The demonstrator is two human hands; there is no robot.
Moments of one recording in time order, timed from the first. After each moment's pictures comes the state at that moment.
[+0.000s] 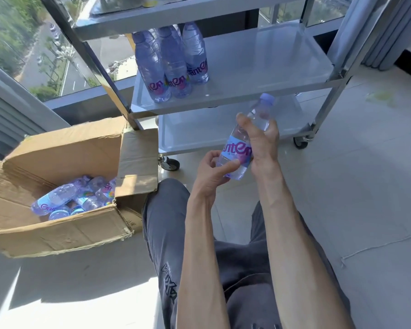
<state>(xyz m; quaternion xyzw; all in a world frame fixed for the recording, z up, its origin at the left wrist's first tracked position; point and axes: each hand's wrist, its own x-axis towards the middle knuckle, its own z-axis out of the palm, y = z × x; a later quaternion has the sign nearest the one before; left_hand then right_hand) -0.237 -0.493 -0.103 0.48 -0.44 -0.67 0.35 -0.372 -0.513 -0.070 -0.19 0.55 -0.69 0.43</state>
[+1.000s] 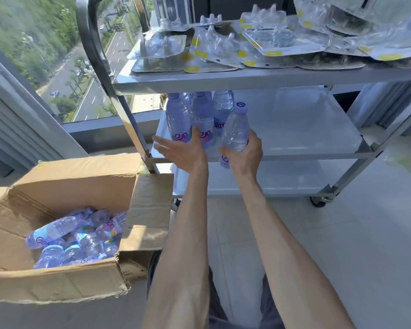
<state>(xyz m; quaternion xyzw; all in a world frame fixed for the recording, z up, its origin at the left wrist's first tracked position) -0.230 -0.719 -0.036 0.70 -0.30 -0.28 0.58 -0.331 -0.687 -0.062 -0.40 0.66 -0.59 0.23</state>
